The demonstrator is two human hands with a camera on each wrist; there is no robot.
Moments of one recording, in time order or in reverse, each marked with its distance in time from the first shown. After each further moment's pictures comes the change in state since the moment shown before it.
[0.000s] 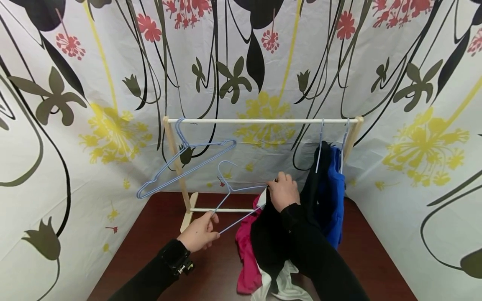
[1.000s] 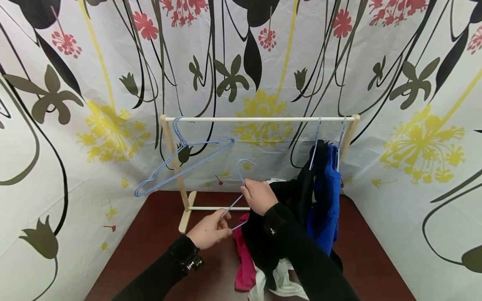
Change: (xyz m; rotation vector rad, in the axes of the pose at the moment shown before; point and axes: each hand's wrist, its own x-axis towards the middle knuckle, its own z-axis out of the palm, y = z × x) left_hand 0.012 0.030 0.016 0.069 -0.014 0.108; right_hand 0.008 -0.057 -0.010 0.300 -0.011 -0.196
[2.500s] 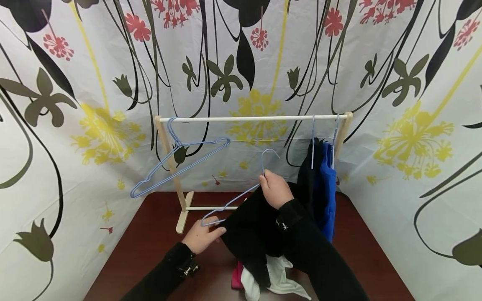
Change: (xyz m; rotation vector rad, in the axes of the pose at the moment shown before) left_hand -0.012 -0.029 0.019 -0.005 0.135 0.092; right_hand -0.023 0.040 -0.038 0.229 0.069 0.220
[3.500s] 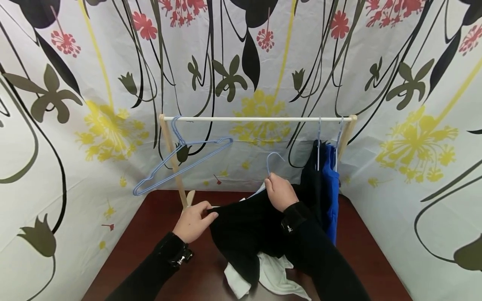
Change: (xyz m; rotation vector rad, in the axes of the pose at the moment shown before) left_hand 0.002 0.029 -0.046 0.172 0.168 0.001; right_hand -0.001 0.006 0.001 -0.127 0.016 -0.010
